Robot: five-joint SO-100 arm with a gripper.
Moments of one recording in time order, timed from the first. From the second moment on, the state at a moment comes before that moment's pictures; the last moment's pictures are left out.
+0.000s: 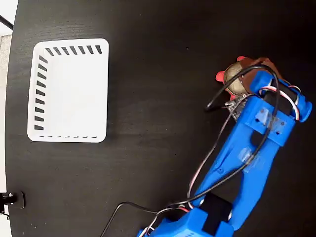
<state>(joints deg) 35.3 59.7 52.4 83.8 -69.4</state>
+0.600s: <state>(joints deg) 36.2 51.5 47.1 84.3 -71.0</state>
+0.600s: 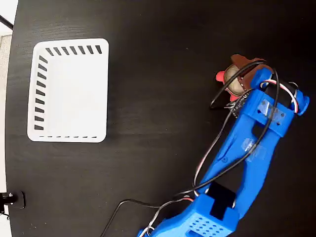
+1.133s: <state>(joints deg) 37.7 42.5 41.3 84.2 -68.7</state>
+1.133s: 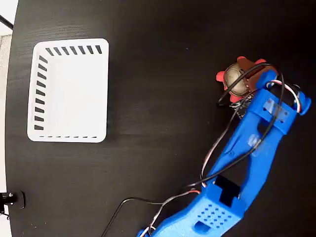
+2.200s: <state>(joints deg) 36.5 36.4 34.6 83.5 -64.0</state>
